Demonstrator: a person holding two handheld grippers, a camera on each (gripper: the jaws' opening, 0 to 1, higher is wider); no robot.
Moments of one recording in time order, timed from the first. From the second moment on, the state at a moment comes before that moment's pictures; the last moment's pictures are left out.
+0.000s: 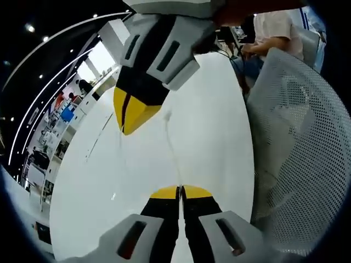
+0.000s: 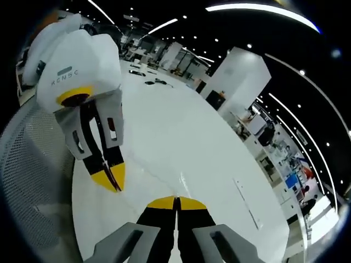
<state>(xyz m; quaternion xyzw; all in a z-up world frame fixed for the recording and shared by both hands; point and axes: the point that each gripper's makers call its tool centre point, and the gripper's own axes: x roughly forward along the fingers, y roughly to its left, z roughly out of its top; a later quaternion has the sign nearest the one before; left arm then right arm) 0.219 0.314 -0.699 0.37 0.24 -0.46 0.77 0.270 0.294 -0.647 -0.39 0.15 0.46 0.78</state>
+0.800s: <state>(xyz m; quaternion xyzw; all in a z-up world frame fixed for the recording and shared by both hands) 0.225 0.328 -0.683 0.32 0.23 -0.43 0.81 0.265 0.291 -0.676 -0.40 0.18 0.46 0.78</state>
